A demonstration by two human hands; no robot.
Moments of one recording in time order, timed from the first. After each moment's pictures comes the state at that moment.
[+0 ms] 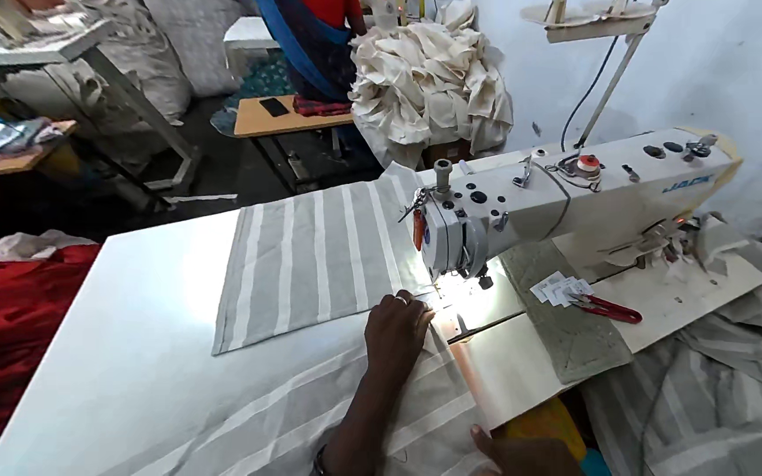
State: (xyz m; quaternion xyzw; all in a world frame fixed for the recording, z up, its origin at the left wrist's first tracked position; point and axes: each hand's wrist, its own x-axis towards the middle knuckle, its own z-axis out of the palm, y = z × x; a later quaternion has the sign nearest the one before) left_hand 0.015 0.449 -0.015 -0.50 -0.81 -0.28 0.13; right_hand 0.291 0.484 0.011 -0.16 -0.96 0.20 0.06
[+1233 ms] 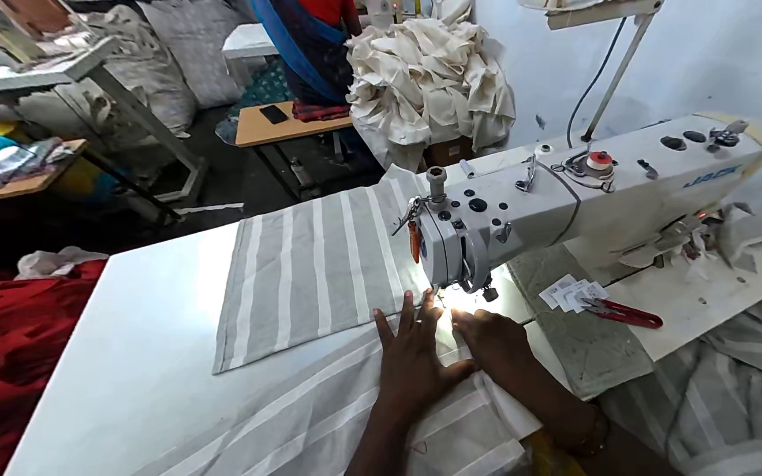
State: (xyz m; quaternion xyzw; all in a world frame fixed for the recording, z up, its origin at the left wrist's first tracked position) left_hand 0.033 0.449 -0.021 -0.51 -0.84 -0.17 0.04; right_hand 0.147 0.571 0.007 -0.28 -0.95 0.12 0.08
